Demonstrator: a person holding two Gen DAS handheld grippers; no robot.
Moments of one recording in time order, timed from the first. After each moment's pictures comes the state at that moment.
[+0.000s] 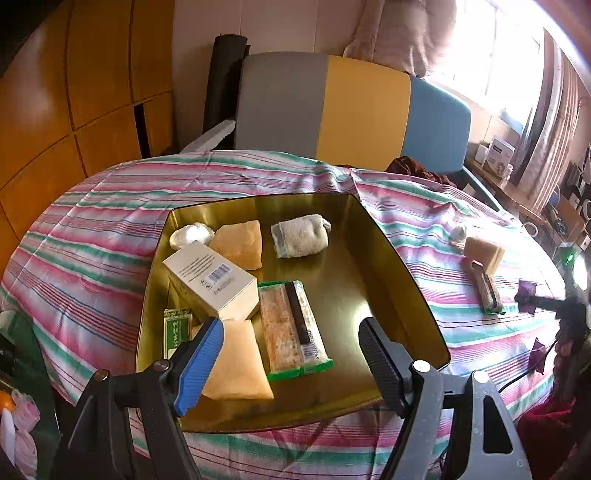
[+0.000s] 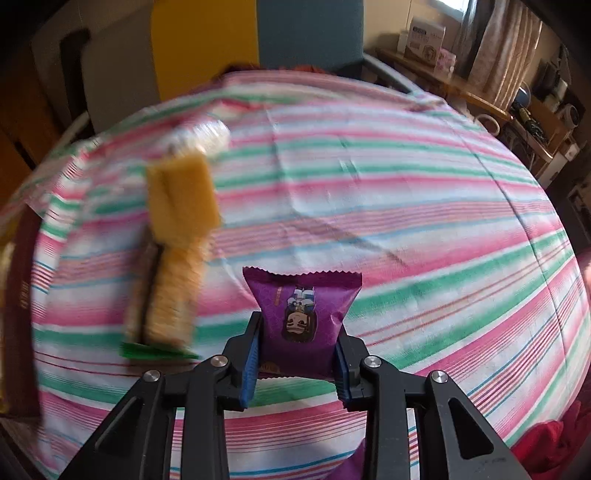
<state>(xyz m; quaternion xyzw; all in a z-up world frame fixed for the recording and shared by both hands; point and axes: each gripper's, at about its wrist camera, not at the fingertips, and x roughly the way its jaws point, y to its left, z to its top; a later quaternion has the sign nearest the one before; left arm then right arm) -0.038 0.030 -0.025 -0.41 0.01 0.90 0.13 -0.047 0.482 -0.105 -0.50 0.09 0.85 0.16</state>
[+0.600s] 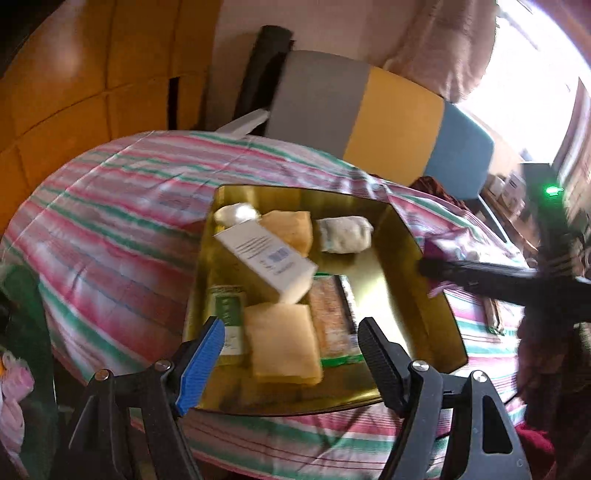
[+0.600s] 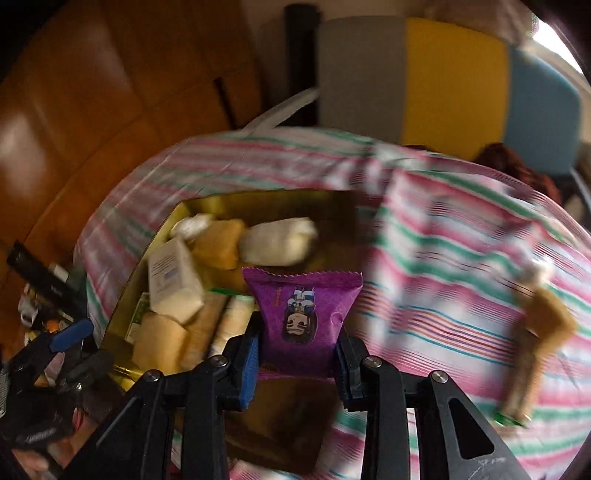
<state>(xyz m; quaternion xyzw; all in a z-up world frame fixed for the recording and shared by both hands) -0.038 -0.039 -0.036 -0.42 -0.08 0.90 0.10 -0.118 0.188 -0.044 -0.47 0.00 0.86 -0.18</state>
